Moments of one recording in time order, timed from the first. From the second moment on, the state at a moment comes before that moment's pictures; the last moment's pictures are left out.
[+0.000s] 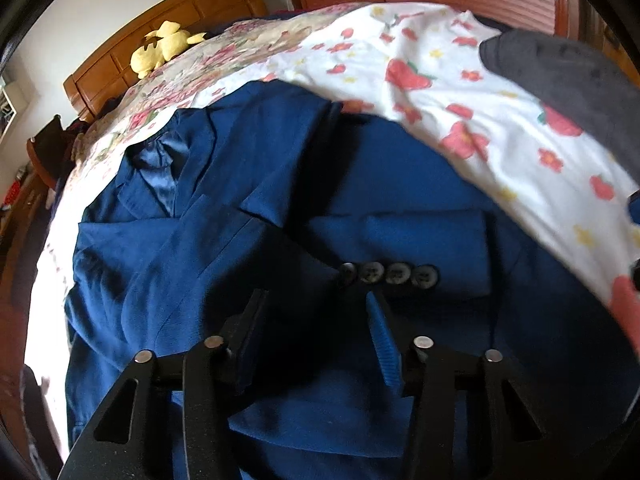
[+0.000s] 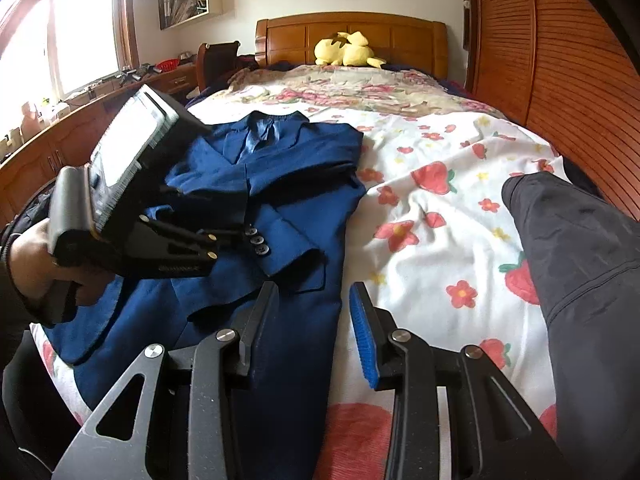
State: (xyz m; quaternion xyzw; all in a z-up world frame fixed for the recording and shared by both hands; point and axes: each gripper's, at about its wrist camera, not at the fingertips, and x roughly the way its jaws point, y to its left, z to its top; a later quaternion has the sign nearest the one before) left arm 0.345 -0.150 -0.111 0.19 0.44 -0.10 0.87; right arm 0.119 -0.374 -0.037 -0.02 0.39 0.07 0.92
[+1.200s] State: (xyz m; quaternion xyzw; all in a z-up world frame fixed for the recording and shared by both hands) left arm 0.140 -0.049 -0.059 0.08 0.32 -0.03 0.94; right arm 0.144 -0.323 -0.054 -0.06 0.40 0.12 0.91
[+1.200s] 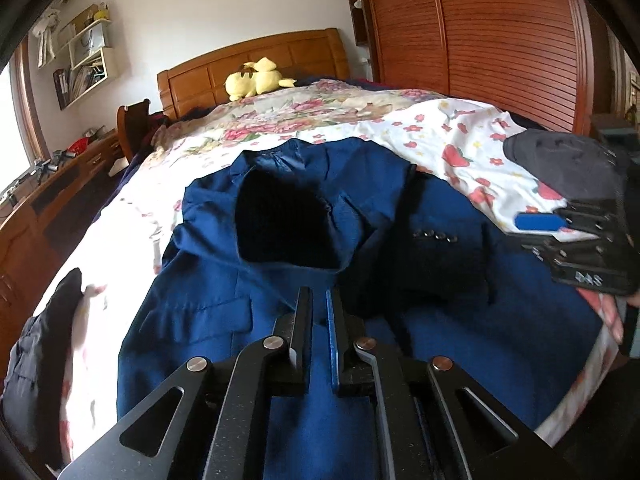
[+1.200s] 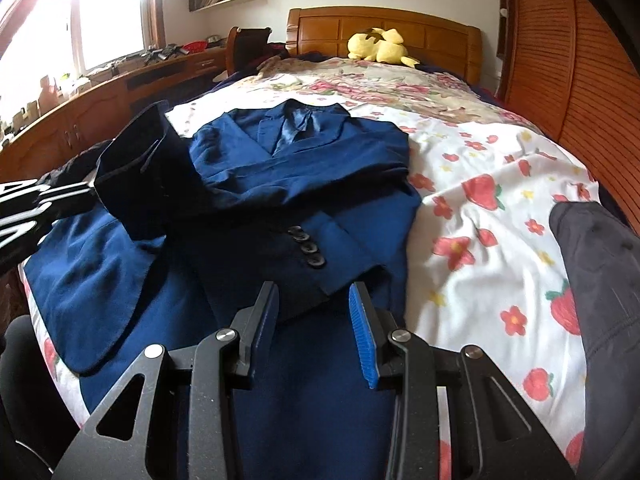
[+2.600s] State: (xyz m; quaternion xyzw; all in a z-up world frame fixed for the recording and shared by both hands) left arm 0.083 0.085 -0.070 0.00 0.31 0.05 0.95; right arm 0.163 -0.253 -0.050 -0.02 0.38 0.15 0.91
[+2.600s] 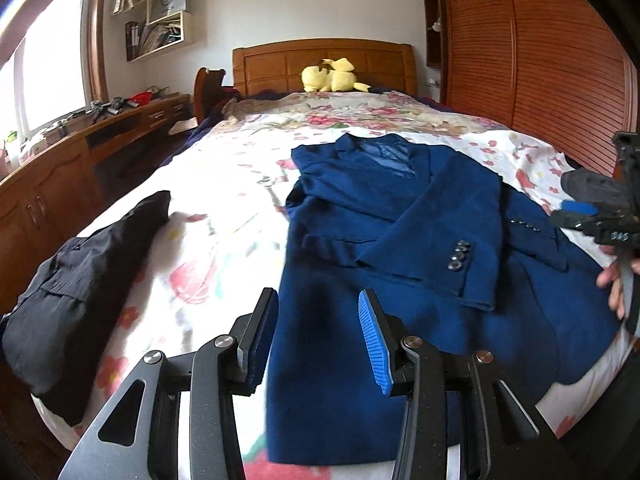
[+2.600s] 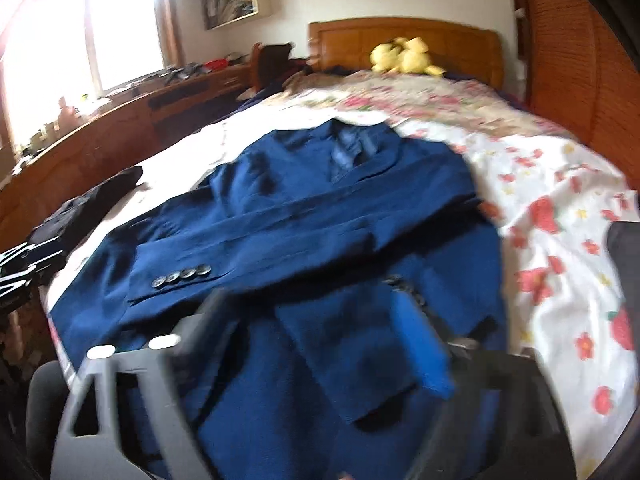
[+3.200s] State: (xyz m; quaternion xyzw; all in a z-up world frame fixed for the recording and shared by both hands) left arm 0.070 0.113 -0.086 -0.01 0.35 0.04 0.94; right arm 0.072 -0.358 -0.079 -0.06 0.48 0.07 0.87
